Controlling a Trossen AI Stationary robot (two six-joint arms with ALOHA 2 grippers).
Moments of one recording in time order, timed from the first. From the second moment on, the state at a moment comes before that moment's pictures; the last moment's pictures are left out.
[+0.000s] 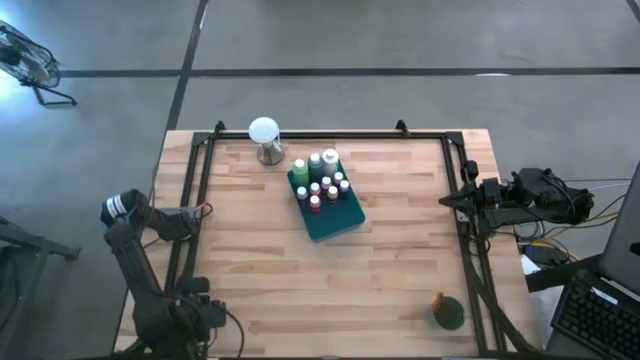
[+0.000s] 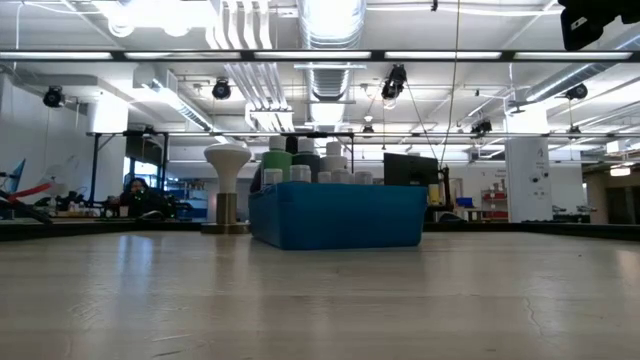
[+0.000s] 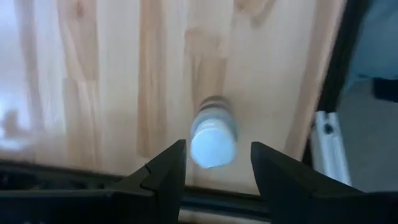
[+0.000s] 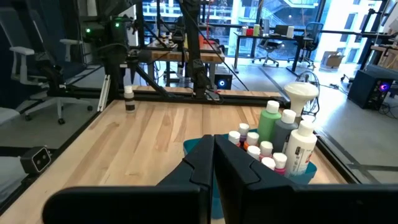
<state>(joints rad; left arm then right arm) -1.11 1.64 1.38 -1.26 -0.08 -1.22 0.12 0.09 0.58 -0.59 0.08 0.00</state>
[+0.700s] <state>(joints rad) -1.11 1.65 1.35 -1.24 -0.06 -1.25 0.12 0.09 0.58 -0.59 0.08 0.00</state>
